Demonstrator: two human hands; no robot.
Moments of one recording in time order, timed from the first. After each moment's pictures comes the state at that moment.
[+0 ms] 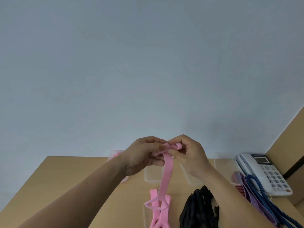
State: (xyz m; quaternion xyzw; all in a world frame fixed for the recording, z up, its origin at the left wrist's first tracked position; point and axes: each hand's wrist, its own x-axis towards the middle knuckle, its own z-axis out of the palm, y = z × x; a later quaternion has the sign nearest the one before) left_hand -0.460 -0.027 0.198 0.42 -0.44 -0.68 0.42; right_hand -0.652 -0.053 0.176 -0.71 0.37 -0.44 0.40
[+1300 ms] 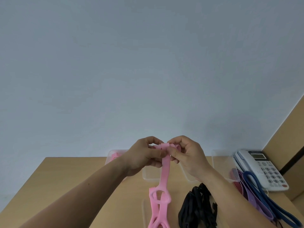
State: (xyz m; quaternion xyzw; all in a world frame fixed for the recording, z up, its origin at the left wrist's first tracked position) left_hand -0.469 -0.024 0.193 0.45 -0.49 -0.63 0.39; right_hand -0.660 -0.051 0.168 -0.66 0.37 -0.45 0.47
